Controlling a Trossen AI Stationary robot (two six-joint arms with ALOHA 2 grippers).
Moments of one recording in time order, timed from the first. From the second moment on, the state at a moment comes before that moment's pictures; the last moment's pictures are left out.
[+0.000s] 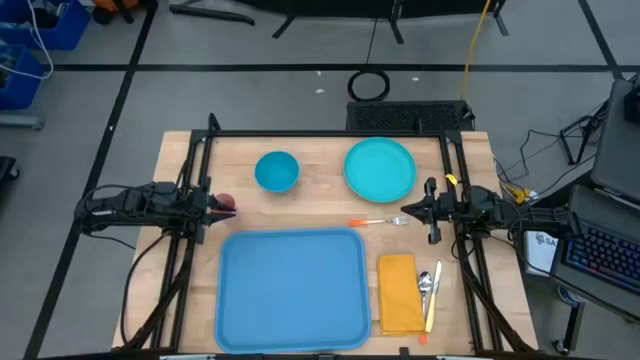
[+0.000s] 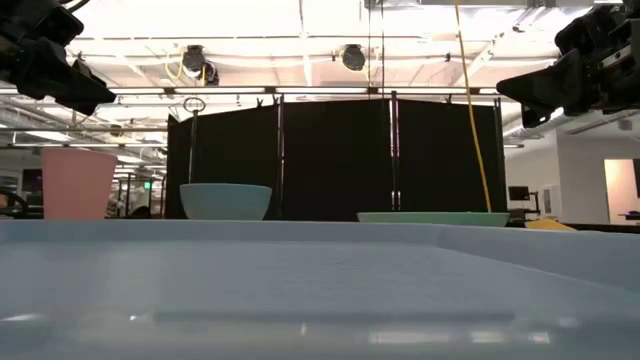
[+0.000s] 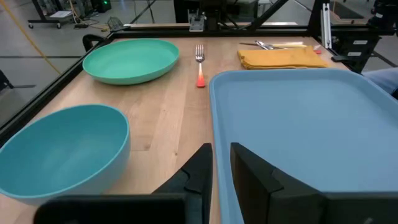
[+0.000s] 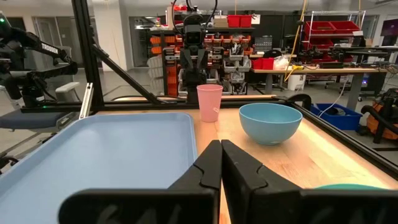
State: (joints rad) left arm 0.00 0.01 0.31 -0.63 0.00 0.00; right arm -0.06 0.00 0.02 0.02 -0.03 0.01
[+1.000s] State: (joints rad) left arm 0.00 0.01 0.31 -0.63 0.00 0.00; right arm -0.06 0.00 0.01 0.13 0.00 0.22
